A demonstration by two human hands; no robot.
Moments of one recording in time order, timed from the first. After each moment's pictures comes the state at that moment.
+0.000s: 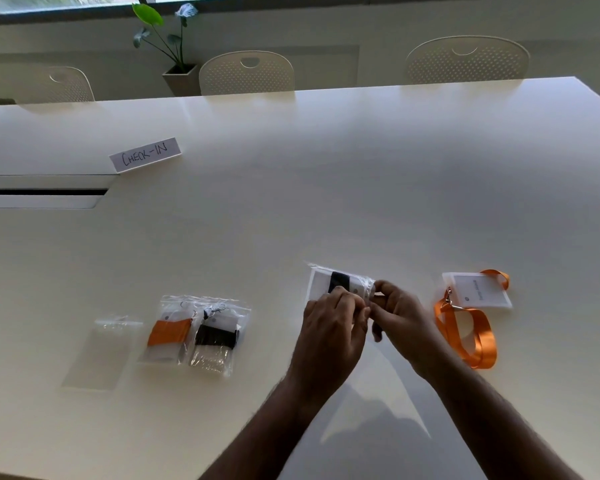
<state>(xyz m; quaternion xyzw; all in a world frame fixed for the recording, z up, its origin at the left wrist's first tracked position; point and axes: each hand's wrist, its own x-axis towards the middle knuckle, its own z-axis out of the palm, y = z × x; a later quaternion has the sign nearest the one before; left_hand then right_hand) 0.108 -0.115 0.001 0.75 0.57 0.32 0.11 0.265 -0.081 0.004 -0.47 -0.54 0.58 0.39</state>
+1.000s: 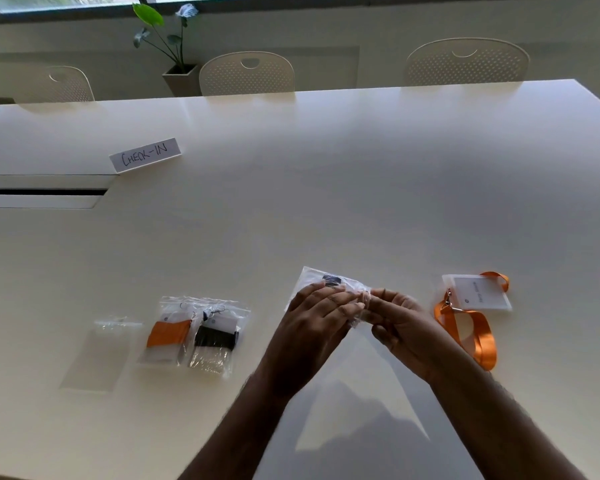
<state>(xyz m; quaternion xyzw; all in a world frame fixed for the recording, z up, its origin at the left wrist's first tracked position) 0.066 -0.101 -0.004 0.84 0.41 0.36 -0.01 0.266 -0.077 0.013 -0.41 -0.24 0.78 0.41</state>
